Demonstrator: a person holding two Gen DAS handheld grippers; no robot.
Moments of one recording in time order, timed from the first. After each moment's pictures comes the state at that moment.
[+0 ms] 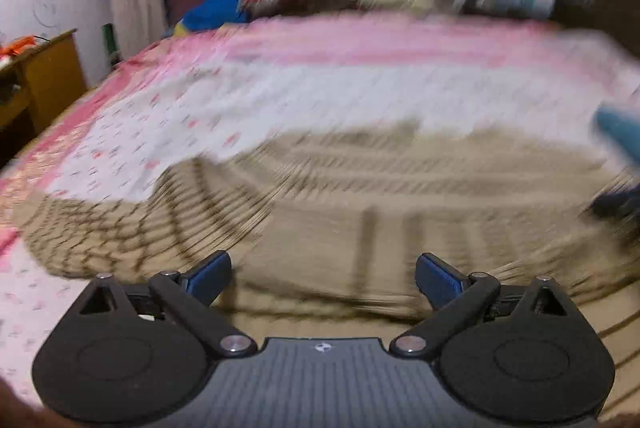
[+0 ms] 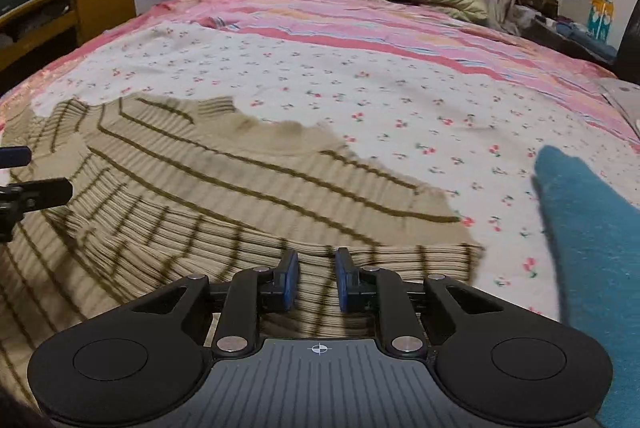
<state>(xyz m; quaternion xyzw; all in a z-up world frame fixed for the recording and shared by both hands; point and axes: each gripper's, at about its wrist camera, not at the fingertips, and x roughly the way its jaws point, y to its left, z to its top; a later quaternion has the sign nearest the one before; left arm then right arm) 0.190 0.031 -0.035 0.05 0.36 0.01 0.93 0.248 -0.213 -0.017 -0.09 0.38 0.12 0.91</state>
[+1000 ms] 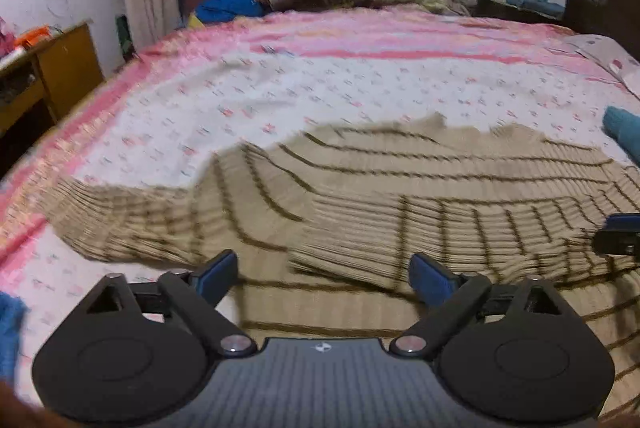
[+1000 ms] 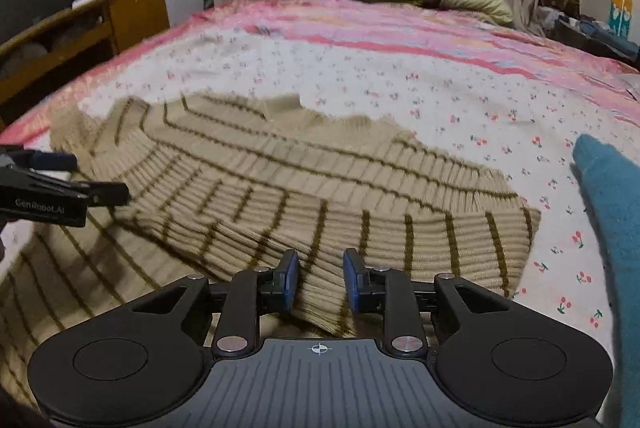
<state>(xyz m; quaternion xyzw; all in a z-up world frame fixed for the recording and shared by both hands) 0.167 0.060 -0.012 0.04 0.36 0.02 0.93 0.207 -0.186 -0.009 -0.04 0.36 0.18 0.91</state>
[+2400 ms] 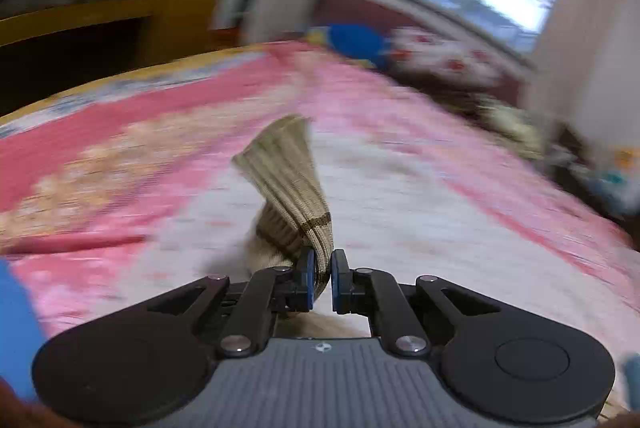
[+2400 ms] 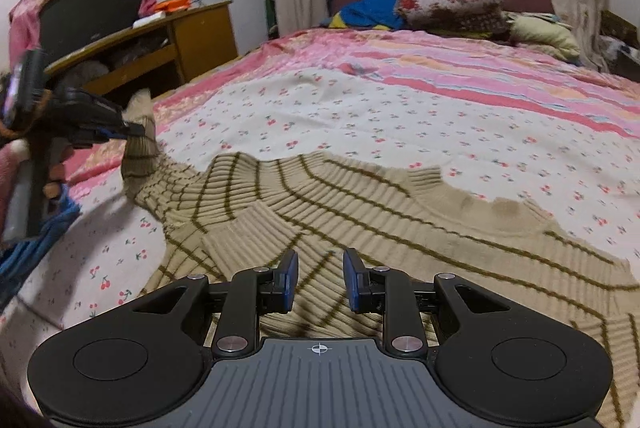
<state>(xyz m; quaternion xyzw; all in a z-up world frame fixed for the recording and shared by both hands) 0.209 0.247 0.032 -0.22 0.27 0.08 0.93 0.221 -0.094 0.016 -0.02 0.33 0.25 0.91</state>
